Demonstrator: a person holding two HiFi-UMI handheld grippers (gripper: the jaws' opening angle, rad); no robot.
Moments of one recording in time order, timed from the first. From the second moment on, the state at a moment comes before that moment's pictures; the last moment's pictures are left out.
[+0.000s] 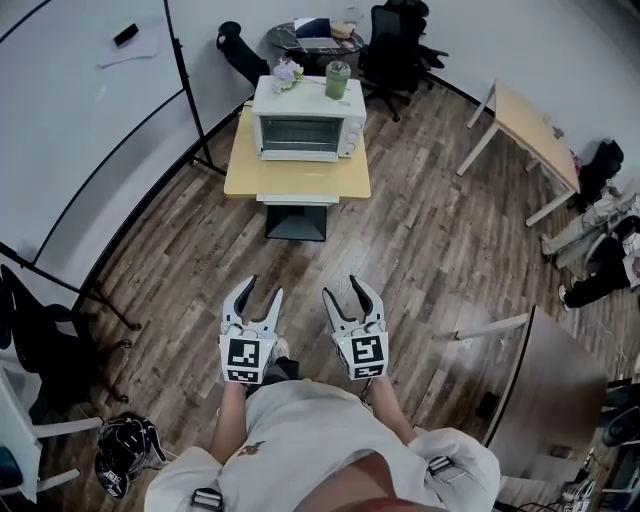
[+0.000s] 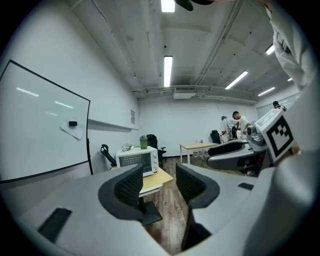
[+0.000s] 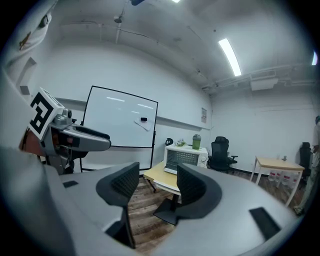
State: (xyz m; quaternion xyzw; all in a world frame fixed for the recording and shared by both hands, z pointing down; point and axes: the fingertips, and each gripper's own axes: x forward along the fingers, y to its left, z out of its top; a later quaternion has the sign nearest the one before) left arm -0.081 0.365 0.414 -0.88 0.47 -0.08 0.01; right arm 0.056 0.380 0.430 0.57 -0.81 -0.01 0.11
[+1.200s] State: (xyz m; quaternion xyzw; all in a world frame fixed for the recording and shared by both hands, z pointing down) left arm -0.106 0.207 0.415 -0.91 0.41 -0.07 0.00; right arm 0.017 0.237 0.436 0.60 -0.79 0.00 0.14
